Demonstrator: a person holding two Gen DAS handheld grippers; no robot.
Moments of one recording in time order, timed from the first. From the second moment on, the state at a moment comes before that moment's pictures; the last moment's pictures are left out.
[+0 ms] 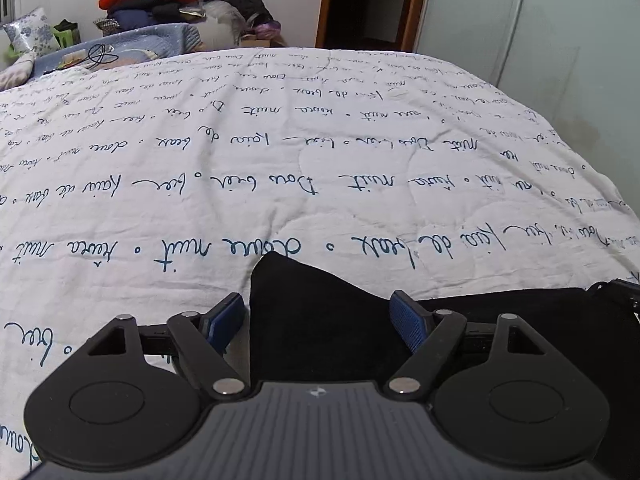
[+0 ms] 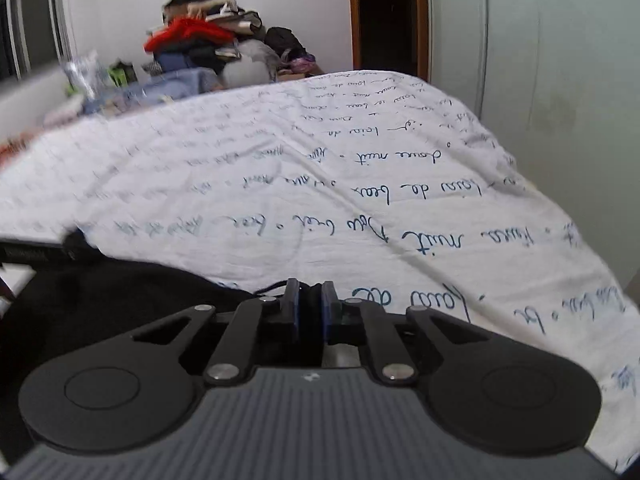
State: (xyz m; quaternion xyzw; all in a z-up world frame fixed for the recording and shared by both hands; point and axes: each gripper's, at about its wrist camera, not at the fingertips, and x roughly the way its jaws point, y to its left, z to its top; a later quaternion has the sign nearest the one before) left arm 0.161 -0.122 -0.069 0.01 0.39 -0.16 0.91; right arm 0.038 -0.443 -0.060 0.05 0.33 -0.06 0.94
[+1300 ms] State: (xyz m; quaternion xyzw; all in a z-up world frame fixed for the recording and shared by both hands) left arm 0.052 -0.106 -0.058 0.05 0.38 -0.19 0.91; right arm -0.058 -0.342 -0.039 -0.07 0.31 -0.04 0.95
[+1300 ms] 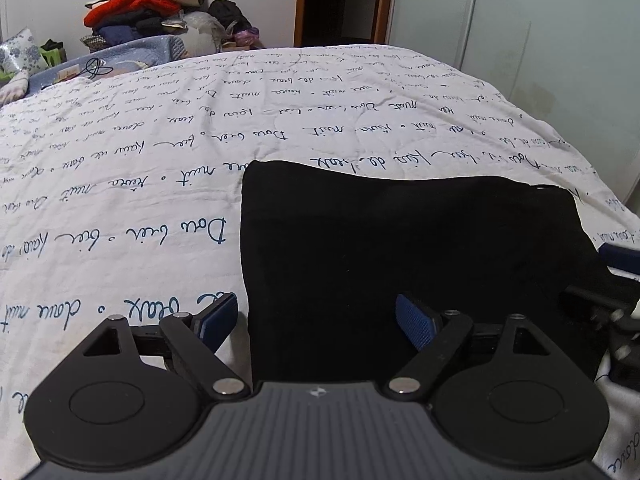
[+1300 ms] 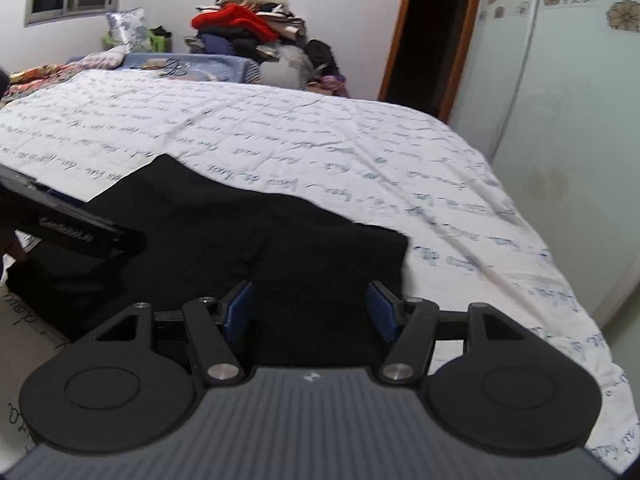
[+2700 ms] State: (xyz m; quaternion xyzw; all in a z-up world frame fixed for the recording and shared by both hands) left arm 0.076 -0.061 -0.054 0.01 0.40 -0.17 0.90; right arm -0.066 -0.358 -0.042 -0.02 0.30 -0.08 0.95
